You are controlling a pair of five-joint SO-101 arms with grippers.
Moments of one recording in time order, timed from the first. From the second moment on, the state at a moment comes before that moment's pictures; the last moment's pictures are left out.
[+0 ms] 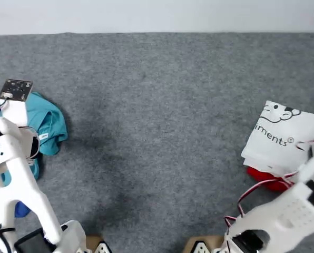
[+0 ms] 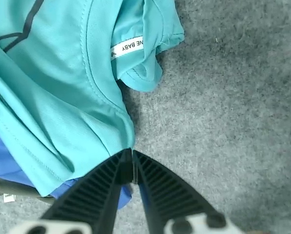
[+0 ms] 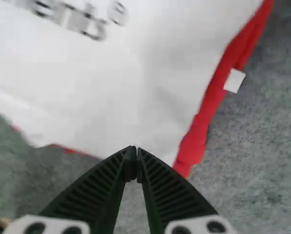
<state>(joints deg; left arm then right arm) -33.5 -20.4 20.8 90.1 -24.1 47.2 26.3 -23.2 94.9 41.7</state>
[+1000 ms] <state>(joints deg) -33.5 -20.4 13.1 98.3 -24.1 32.5 17.1 -14.5 99.6 36.3</state>
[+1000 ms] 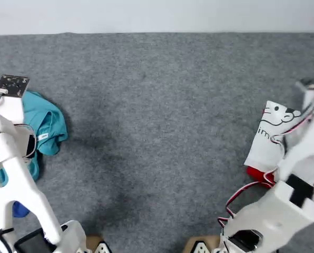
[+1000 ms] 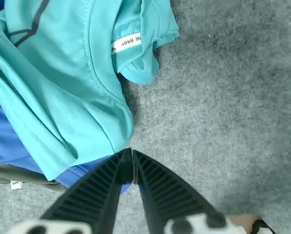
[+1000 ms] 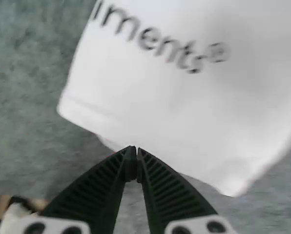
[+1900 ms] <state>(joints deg) -46.5 -2.2 2.9 76.4 -32.9 13.5 -6.7 4.4 100.5 24.0</state>
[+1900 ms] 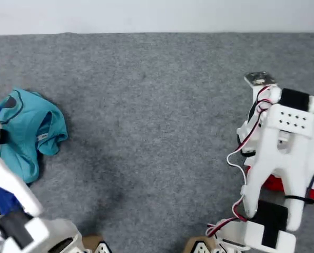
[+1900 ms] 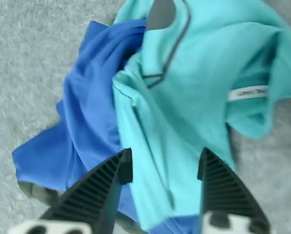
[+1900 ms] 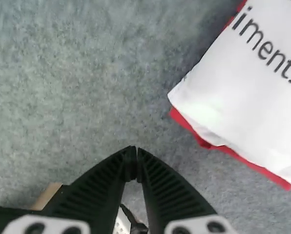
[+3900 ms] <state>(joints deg) -13.8 -22.5 30.1 71.0 -23.8 8.1 -20.3 15.3 100.5 21.5</state>
